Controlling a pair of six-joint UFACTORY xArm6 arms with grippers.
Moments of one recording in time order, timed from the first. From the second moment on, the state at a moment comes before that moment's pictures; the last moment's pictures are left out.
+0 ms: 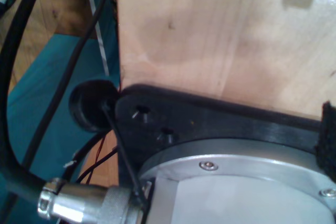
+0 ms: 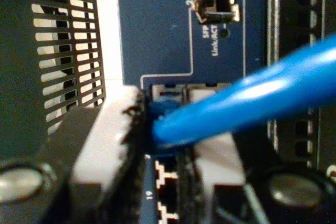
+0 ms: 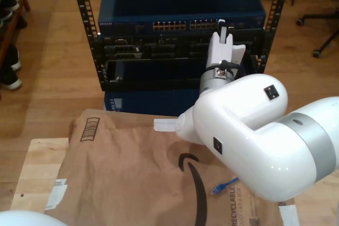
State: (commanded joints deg) left arm 93.9 -28.6 -6.8 10.8 63.7 -11.8; right arm 26.9 46.2 -76.6 38.3 -72.8 75.3
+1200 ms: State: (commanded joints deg) left arm 94.0 -28.6 -6.8 10.8 63.7 -11.8; right arm 27.7 24.5 -49.5 37.7 -48.5 73.1
